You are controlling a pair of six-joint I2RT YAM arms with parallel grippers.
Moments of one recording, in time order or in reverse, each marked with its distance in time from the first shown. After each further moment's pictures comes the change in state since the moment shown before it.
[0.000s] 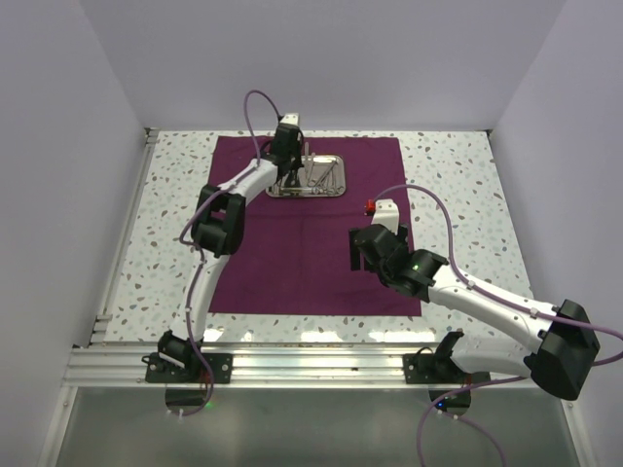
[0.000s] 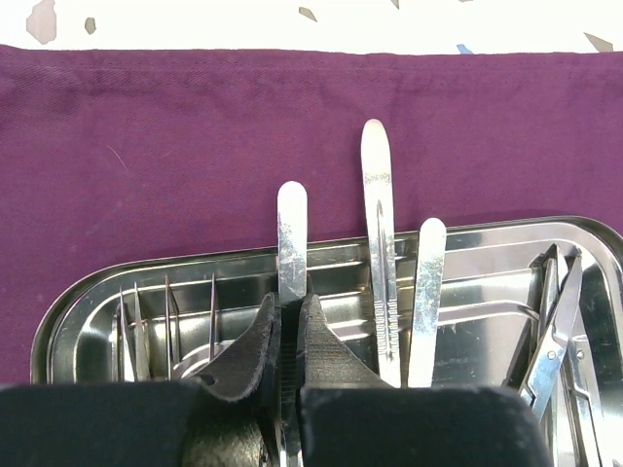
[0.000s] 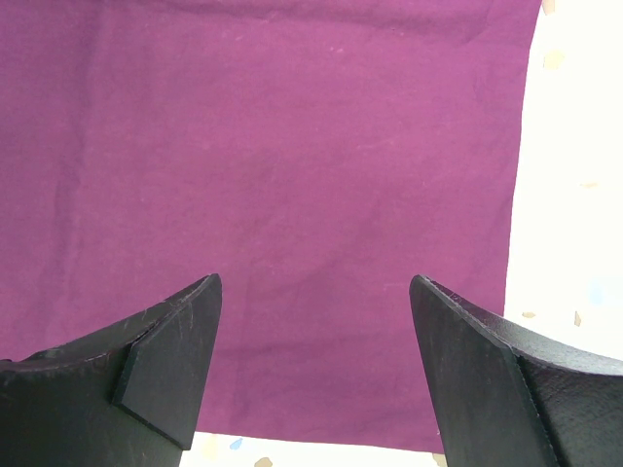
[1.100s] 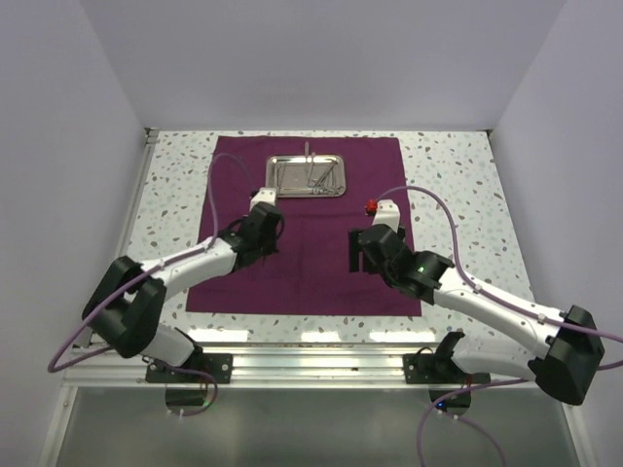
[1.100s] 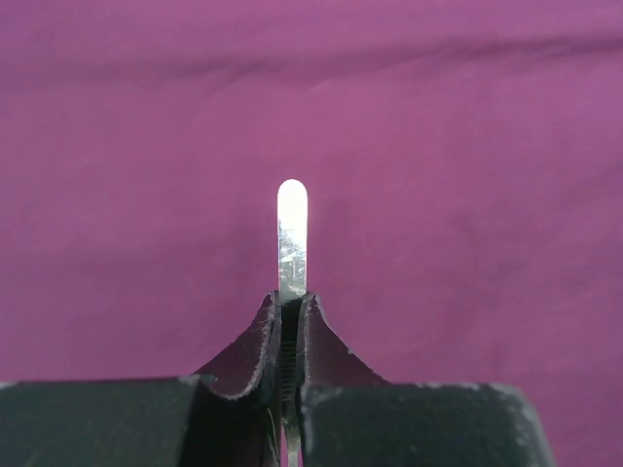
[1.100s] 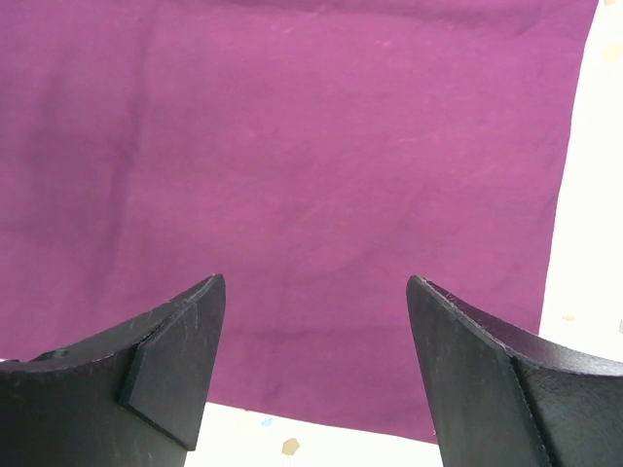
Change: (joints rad) left arm -0.247 -1.079 -1.302 0.010 -0.191 -0.135; right arm 0.000 -0.032 -0.001 0.008 -0.083 0.014
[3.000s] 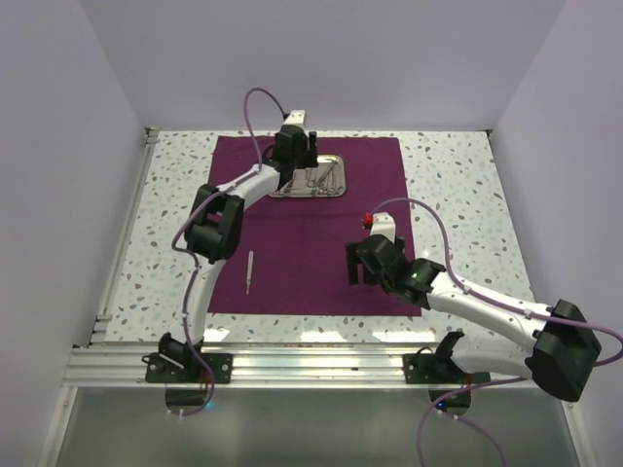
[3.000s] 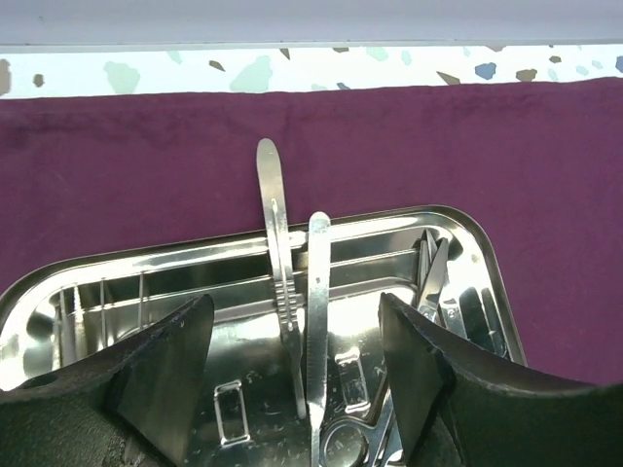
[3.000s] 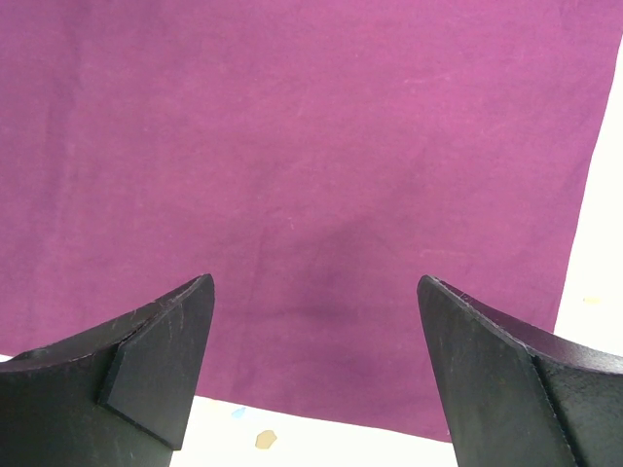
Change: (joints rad) left arm 0.204 0.914 1.067 0.213 0.205 0.131; right arm 0.000 0.019 -0.114 0.056 -0.048 -0.002
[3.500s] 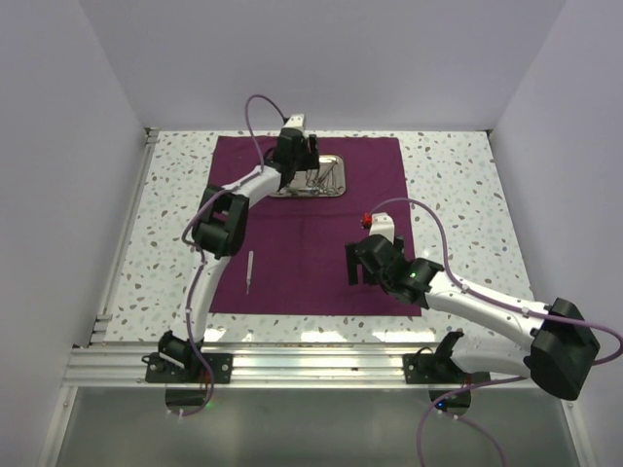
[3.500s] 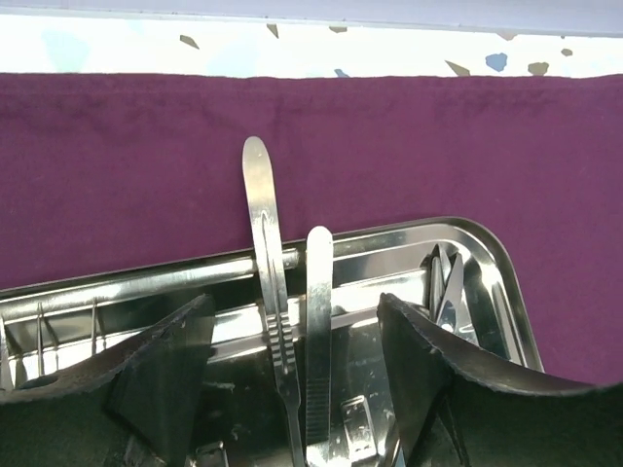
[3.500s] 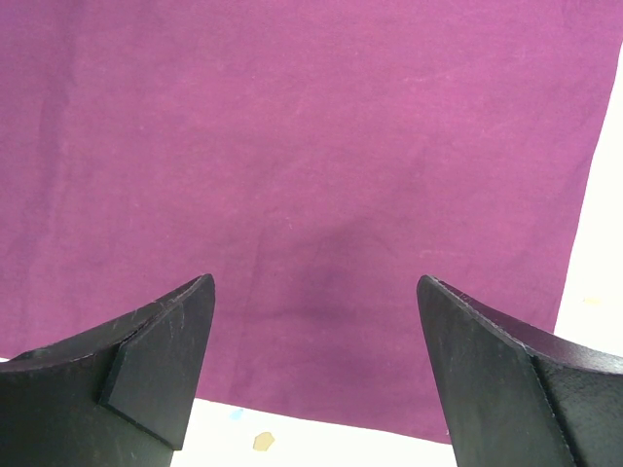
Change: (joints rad) left arm 0.015 0.127 0.102 0.005 0.078 -0.048; right arm 0.000 0.014 0.000 0.003 0.000 -0.004
